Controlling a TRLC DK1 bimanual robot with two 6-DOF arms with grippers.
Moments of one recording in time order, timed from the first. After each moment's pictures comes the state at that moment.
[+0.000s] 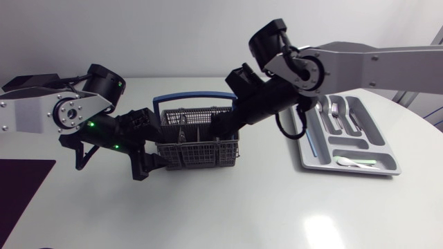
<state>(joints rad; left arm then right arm) -0.27 1.51 0.92 -0.48 0.39 0.92 0.57 1.72 1.30 -0.48 -0.38 -0.11</state>
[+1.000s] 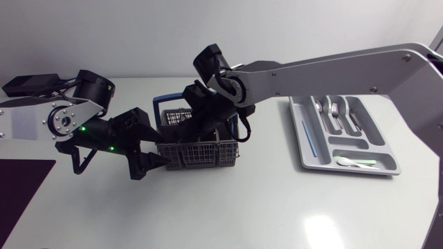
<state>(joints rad) -0.21 1.51 0.86 -0.38 0.50 0.89 0.70 2.04 1.55 -0.43 -0.33 -0.03</state>
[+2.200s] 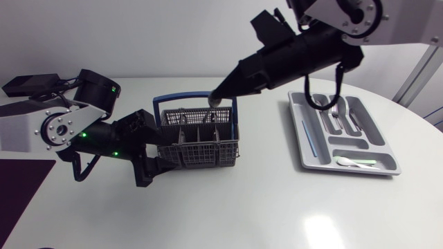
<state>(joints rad) -0.30 1.42 0.82 -0.37 0.48 0.79 0.45 1.61 1.45 -0.68 -0.83 -0.03</state>
